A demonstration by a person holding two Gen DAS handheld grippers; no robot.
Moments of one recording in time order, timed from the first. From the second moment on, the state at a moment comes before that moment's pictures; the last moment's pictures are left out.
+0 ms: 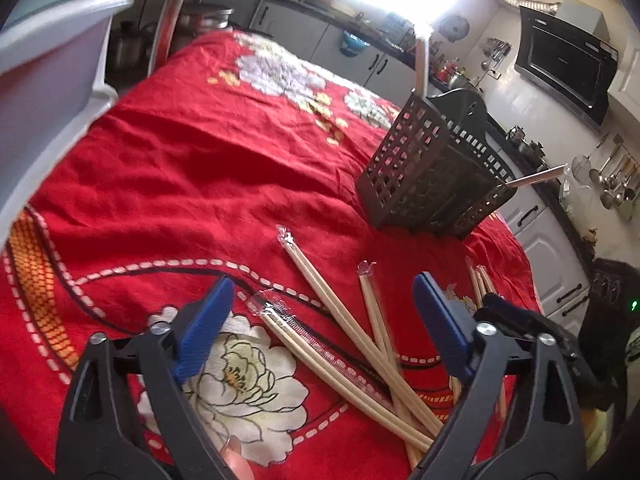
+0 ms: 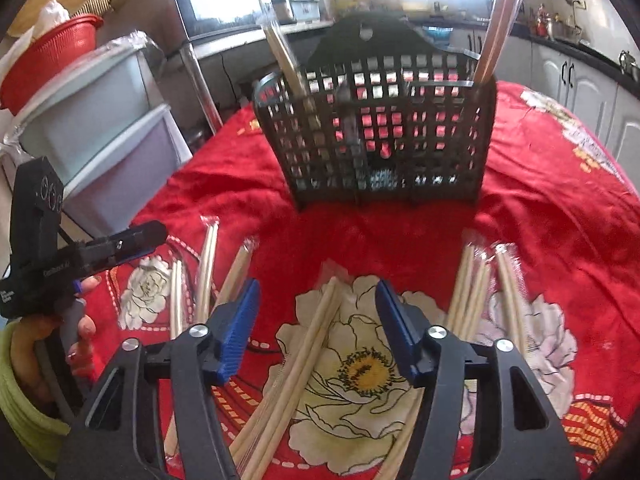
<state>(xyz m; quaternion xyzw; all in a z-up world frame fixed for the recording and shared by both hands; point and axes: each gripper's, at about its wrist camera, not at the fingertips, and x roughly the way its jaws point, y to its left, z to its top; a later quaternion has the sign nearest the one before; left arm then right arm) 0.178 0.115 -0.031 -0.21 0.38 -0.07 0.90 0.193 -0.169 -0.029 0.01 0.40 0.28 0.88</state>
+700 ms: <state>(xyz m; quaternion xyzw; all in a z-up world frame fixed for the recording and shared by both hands) 0.242 0.114 -0.055 -0.27 0.45 -0.08 0.85 0.226 -0.152 -0.050 0.01 0.44 0.28 0.85</state>
